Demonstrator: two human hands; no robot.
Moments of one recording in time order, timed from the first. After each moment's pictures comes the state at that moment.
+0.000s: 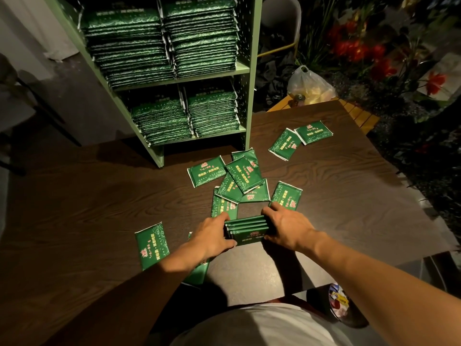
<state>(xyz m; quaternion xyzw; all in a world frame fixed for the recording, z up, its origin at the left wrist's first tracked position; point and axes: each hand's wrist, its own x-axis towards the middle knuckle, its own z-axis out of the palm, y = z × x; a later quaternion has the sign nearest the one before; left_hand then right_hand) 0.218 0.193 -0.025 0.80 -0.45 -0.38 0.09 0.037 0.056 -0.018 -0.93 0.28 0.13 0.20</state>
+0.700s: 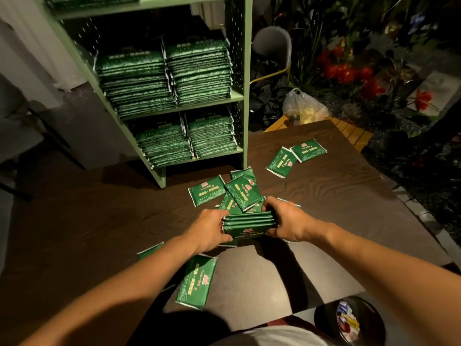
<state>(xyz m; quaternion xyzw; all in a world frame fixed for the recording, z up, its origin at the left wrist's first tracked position) 0.243 0.165 0.031 0.78 -0.53 -0.31 0.12 0.048 0.024 0.030 -0.87 0.32 0.05 0.37</state>
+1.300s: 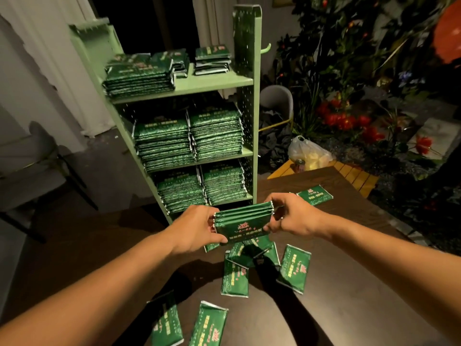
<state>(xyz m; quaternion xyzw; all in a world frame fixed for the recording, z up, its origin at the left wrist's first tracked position) 0.299 0.151 0.149 0.77 -0.55 -0.28 0.17 0.090 -0.013 0.135 -0.81 0.31 -0.05 0.49</state>
